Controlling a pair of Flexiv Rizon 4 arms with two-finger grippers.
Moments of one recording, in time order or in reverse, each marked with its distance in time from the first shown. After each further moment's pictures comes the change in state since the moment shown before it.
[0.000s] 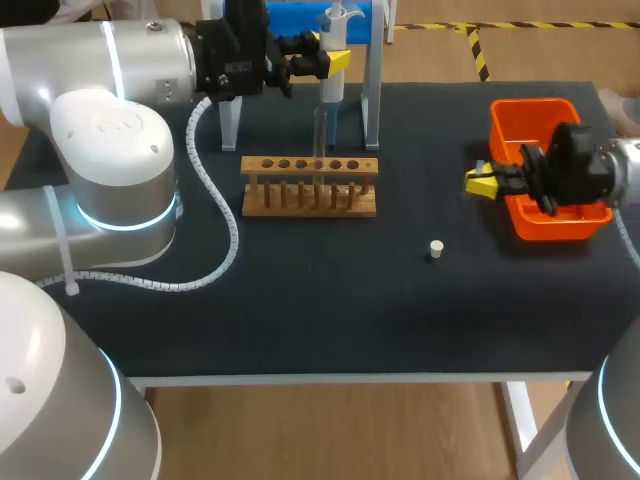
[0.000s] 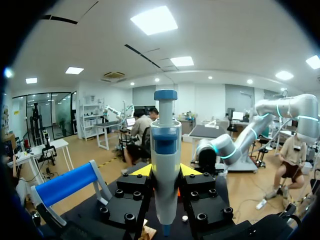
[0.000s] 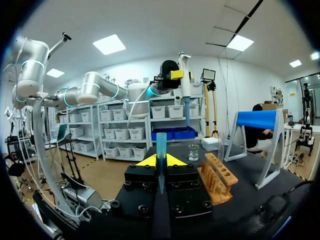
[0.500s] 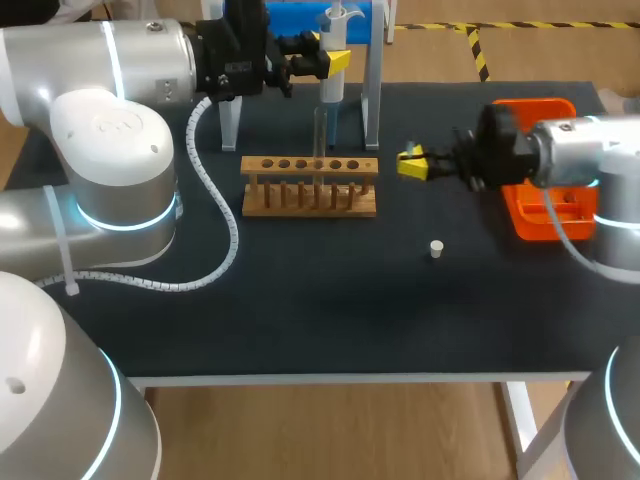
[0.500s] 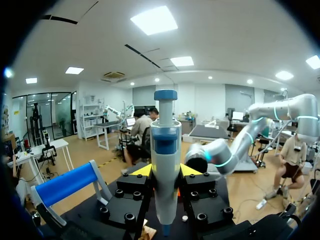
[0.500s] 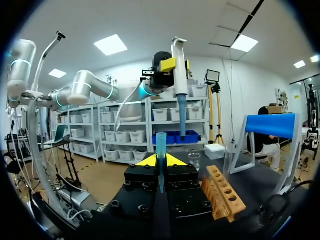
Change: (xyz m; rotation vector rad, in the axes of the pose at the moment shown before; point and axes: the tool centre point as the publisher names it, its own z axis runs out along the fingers) left arm 0.000 0.000 0.000 0.000 0.000 0.000; right arm -0.036 0.008 0.084 -0.025 0.040 -0.015
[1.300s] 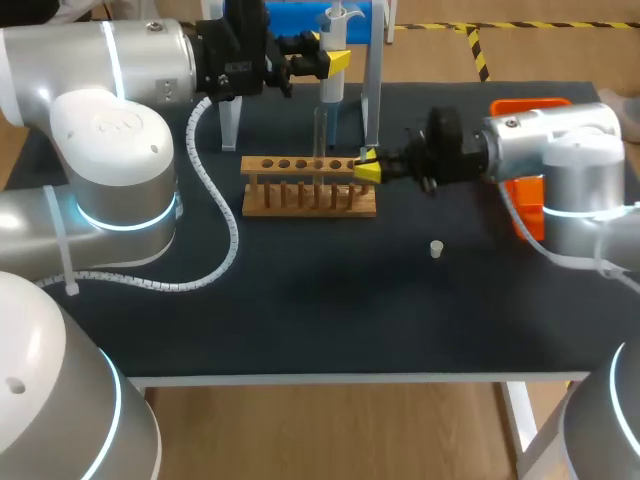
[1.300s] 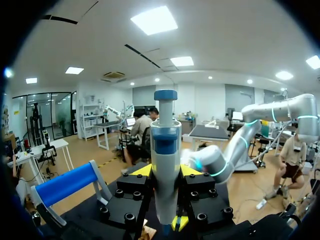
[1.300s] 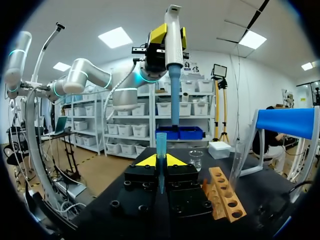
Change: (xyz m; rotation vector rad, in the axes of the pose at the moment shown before) left arm 0.000 0.000 0.000 0.000 0.000 0.000; right arm -0.025 -0.027 0.055 0.046 0.053 -0.039
